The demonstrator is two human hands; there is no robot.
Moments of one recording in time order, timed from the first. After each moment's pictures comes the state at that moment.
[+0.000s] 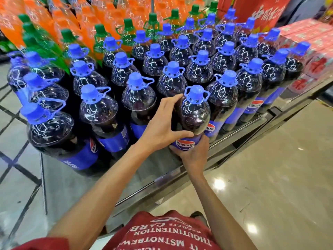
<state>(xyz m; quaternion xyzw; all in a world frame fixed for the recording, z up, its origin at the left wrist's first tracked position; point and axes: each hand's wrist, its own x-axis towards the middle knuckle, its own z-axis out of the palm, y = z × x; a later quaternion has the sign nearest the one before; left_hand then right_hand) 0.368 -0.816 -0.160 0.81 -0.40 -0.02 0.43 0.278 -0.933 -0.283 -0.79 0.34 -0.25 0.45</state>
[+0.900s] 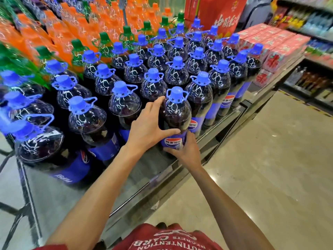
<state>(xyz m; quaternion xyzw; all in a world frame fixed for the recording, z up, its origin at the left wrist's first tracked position) 0.358 -0.809 -0.140 0.88 -0.37 0.00 0.30 0.259 -0.943 -0.268 -0.83 0.30 -0.18 0.43</state>
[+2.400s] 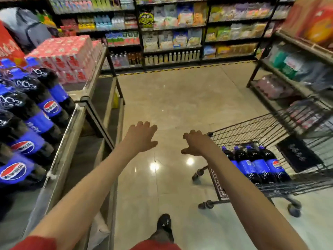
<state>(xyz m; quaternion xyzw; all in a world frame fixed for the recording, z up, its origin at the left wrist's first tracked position) -0.055 -0.936 -0.130 0.59 -0.80 -0.01 -0.13 -0.272 -0.932 -0.166 -0.76 0.62 0.12 0.15</state>
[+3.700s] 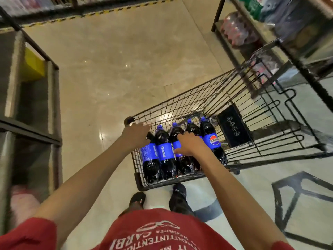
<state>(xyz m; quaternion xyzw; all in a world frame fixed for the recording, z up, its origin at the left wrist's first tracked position) -0.479 -1.066 -0.291 0.51 -0.81 -0.15 -0.25 -0.687 -1.005 -0.311 -0.66 0.65 0.20 0.31</state>
